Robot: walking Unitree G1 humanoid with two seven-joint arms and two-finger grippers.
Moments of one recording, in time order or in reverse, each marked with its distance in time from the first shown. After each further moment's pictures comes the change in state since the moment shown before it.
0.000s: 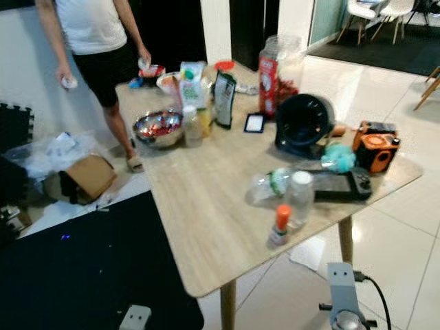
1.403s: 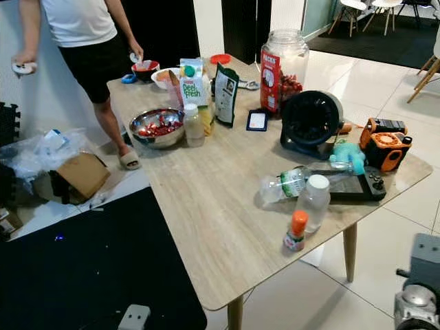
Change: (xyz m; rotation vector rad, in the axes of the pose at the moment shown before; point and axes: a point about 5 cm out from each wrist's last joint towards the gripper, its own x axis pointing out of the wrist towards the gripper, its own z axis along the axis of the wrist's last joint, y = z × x) left arm 0.000 0.000 0.001 -0.005 -0.009 0.002; right arm 0.002 -0.119 0.048 0.174 -0.159 -0.458
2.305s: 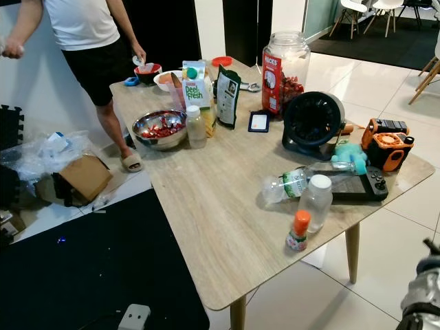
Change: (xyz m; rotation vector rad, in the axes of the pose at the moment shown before) left arm 0.000 0.000 0.001 0.002 -0.004 0.000; right arm 0.017 -0.036 0.071 0.936 -0.234 0.136
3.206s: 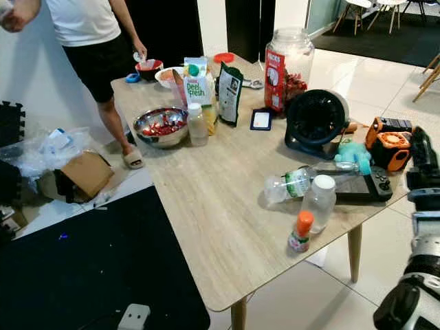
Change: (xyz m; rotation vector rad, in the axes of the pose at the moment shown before) left arm 0.000 0.000 0.000 -0.001 0.000 0.000; right arm -0.014 0.120 0.055 0.524 -0.085 1.074
